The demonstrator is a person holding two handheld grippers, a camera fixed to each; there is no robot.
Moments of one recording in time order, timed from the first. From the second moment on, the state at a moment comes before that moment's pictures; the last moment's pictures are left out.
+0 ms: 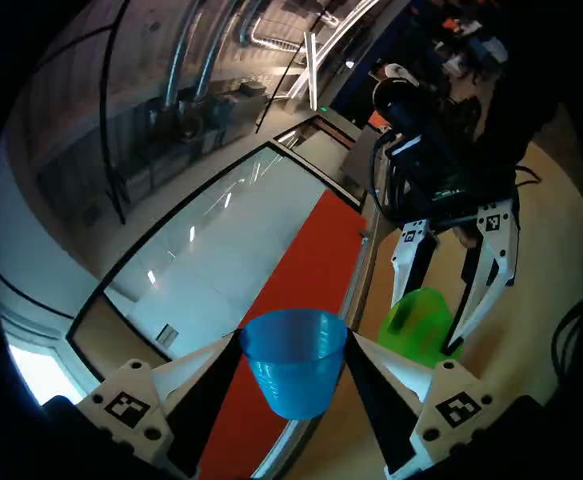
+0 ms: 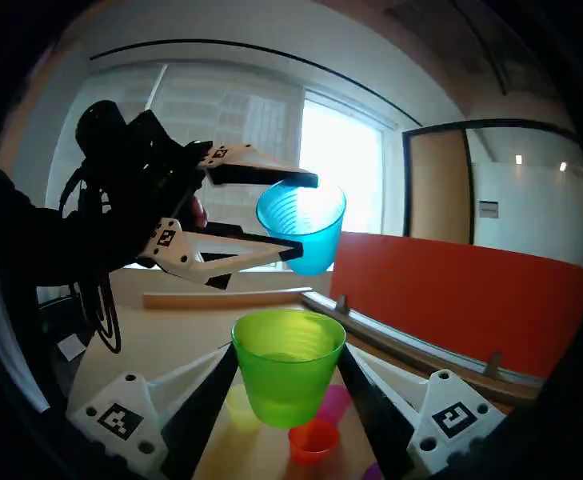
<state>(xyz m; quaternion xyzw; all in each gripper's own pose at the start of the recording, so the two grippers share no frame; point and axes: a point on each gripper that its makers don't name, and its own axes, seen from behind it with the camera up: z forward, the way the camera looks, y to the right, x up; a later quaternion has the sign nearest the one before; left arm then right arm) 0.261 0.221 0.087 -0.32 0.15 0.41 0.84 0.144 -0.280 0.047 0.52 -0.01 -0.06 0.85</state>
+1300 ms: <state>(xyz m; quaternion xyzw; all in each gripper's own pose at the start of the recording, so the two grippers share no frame) 0.216 0.185 0.106 -0.36 -0.05 0.10 0.93 0.155 -0.280 0.037 0.52 -0.01 -0.06 0.85</state>
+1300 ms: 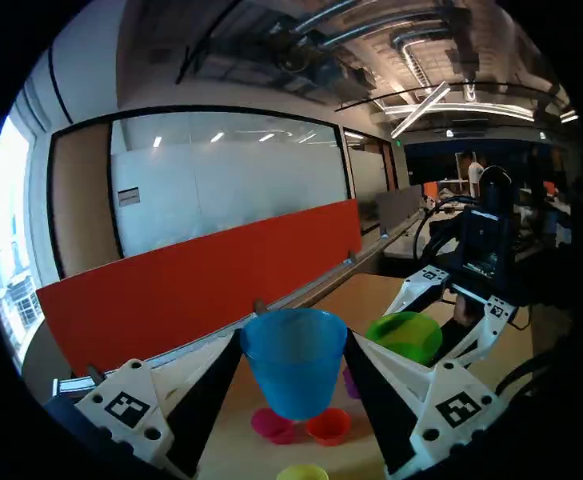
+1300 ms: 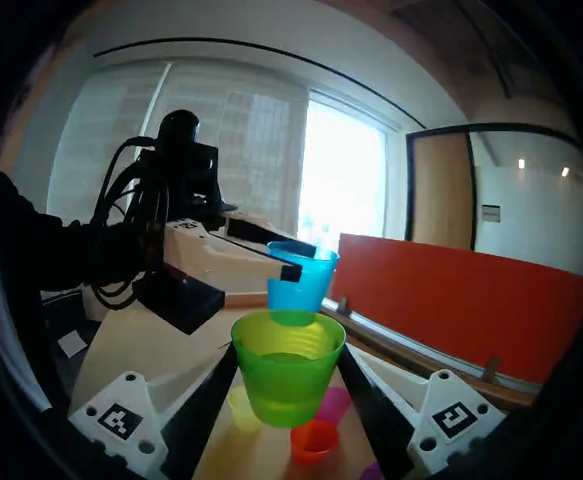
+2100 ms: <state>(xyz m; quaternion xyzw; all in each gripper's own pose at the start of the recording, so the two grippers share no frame) 0.180 0.172 0.090 -0.37 -0.09 0.07 0.92 0.151 -0.271 0.029 0.53 -0.04 -0.07 0.84</state>
